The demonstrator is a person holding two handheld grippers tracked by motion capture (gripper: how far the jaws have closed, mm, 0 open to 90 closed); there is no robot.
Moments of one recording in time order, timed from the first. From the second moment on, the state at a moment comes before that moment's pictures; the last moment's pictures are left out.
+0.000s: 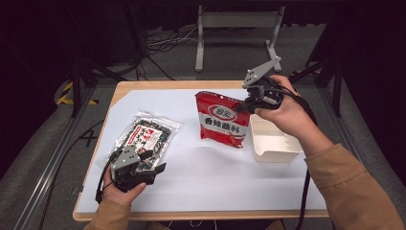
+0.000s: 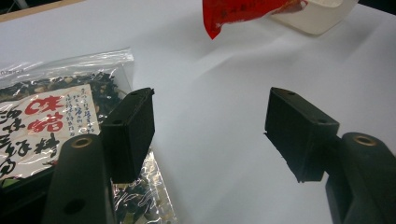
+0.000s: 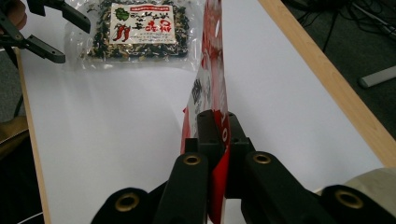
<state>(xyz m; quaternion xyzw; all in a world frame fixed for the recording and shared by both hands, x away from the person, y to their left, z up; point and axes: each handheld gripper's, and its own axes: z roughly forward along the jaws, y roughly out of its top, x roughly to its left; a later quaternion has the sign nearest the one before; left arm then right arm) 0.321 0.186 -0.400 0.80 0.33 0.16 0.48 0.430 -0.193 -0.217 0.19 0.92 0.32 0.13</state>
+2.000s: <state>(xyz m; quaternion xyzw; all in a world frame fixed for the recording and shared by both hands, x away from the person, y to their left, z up) 0.306 0.202 -0.404 0.79 0.36 0.17 0.46 0.467 -0.330 -0.177 0.19 0.88 0.35 0.24</state>
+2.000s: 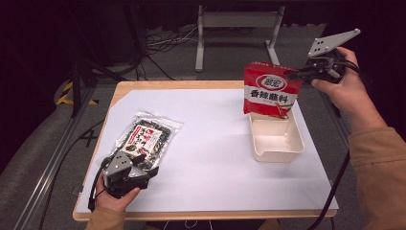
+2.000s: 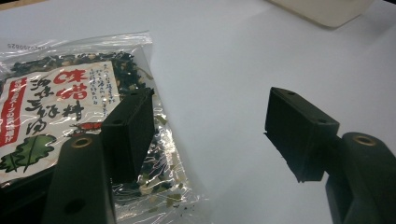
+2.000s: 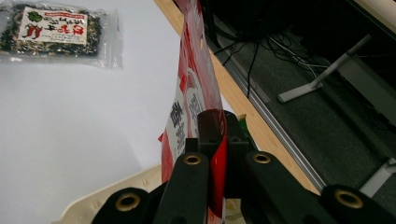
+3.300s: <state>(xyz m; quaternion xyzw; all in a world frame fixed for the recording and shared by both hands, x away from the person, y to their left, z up) 0.305 0.204 -0.405 0.79 0.37 0.17 0.46 0.497 -0.321 -0.216 0.19 0.90 0.31 0.24</state>
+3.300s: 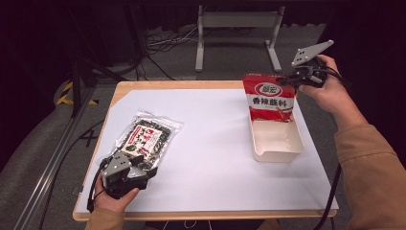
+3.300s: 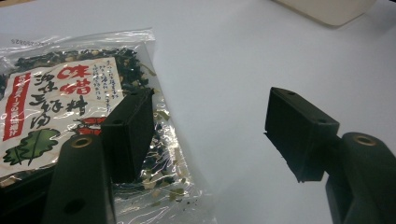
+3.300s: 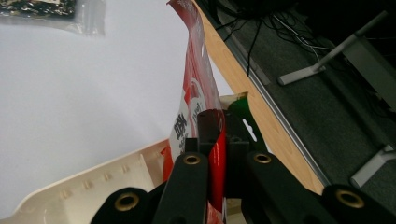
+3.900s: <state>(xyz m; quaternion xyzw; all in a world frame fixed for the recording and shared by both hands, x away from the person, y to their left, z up) 0.310 0.199 -0.405 0.79 0.36 0.16 0.47 0.494 -0.331 -0.238 0.22 0.90 0.31 0.22</state>
